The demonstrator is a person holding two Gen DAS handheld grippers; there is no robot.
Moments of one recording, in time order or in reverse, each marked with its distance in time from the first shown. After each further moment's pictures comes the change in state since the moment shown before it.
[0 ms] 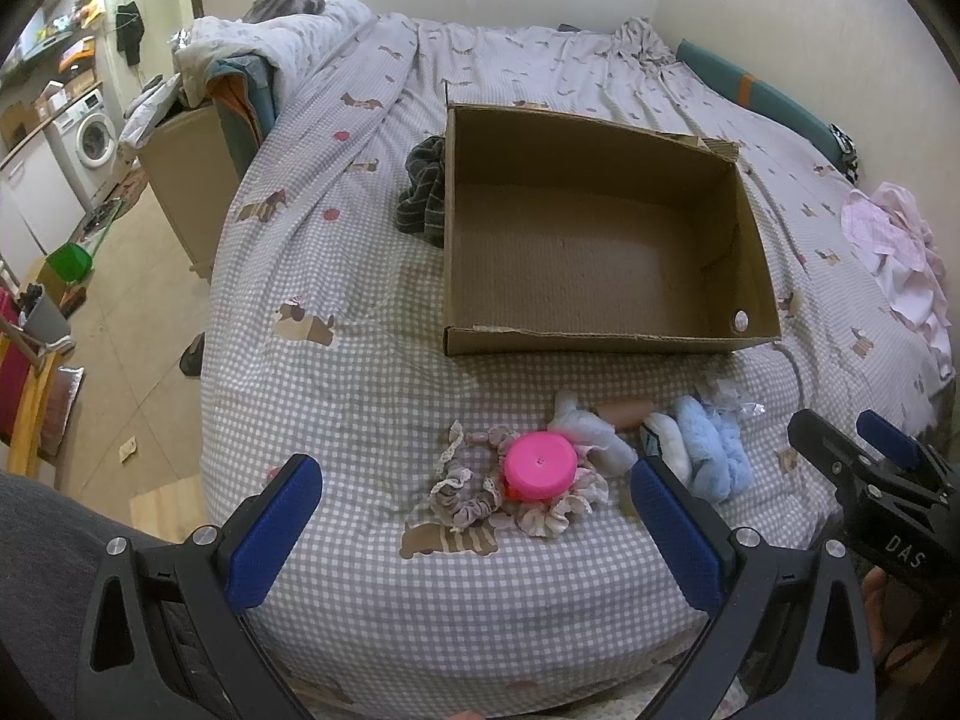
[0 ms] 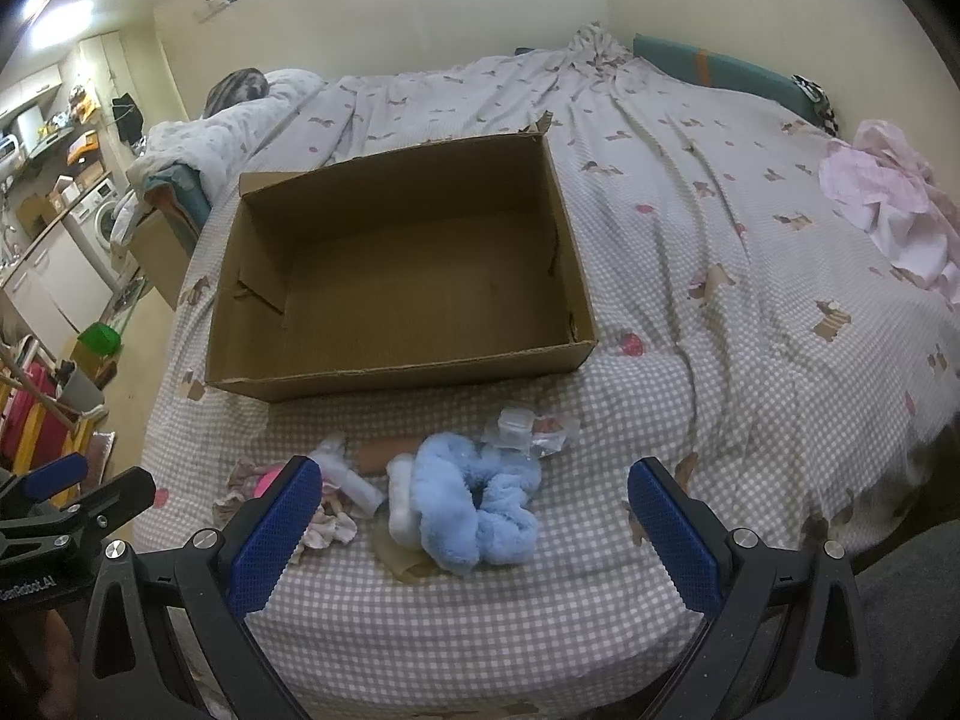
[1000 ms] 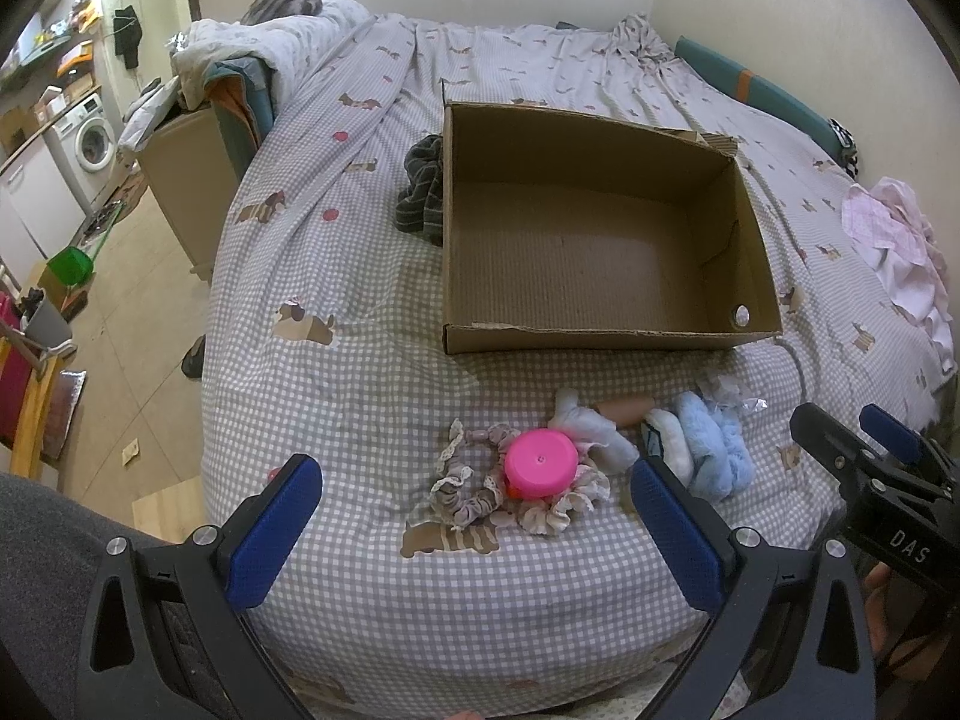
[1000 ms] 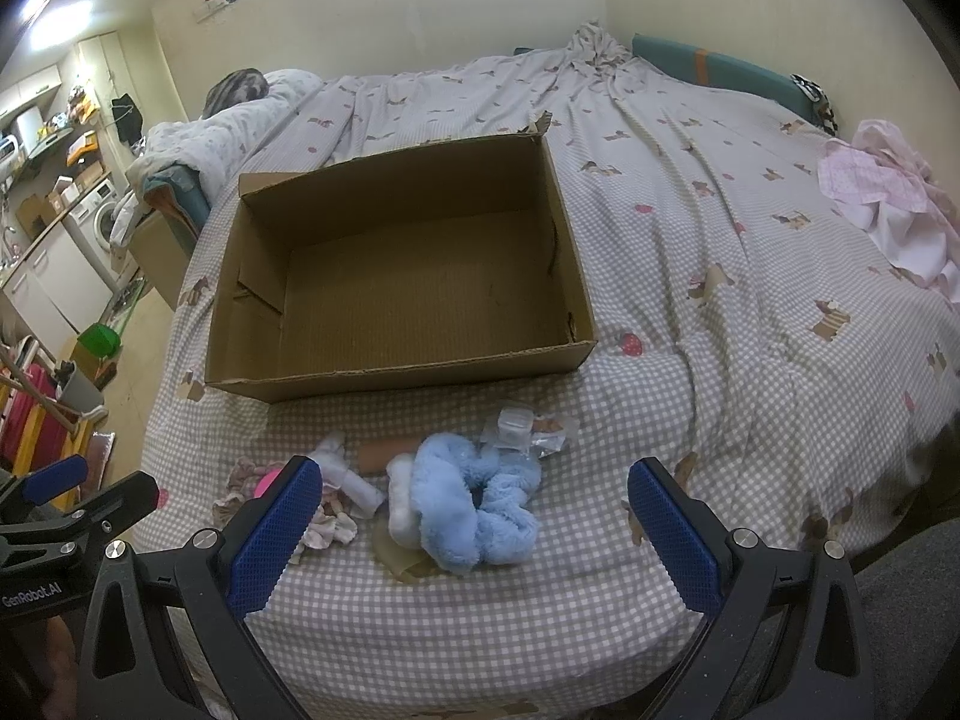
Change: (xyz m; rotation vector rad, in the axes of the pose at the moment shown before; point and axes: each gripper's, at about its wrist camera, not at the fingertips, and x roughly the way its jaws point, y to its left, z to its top) left arm 0.001 -0.002 -0.002 0.013 0.000 0.005; right arm 0.000 0.000 0.000 0.003 0.000 -0.002
